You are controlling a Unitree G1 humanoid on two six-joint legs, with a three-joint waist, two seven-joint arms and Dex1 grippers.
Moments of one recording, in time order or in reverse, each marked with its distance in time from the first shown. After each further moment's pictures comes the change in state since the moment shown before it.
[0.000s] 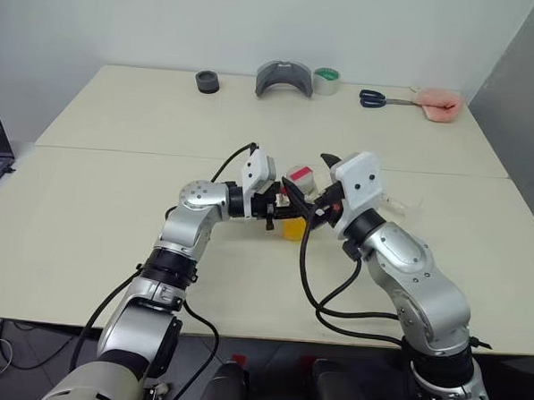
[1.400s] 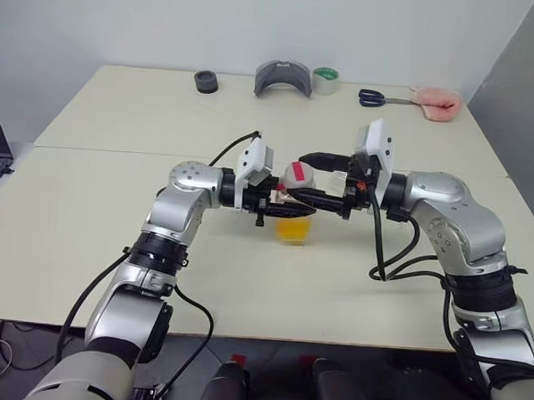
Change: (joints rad) left arm -0.070 0.078 -0.014 -0.041 -0.028 0.097 -0.179; right arm -0.255 -0.305 -0.138 0.429 0.343 -0.146 0.718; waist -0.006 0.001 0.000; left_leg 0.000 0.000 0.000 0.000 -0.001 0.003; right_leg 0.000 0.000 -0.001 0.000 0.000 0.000
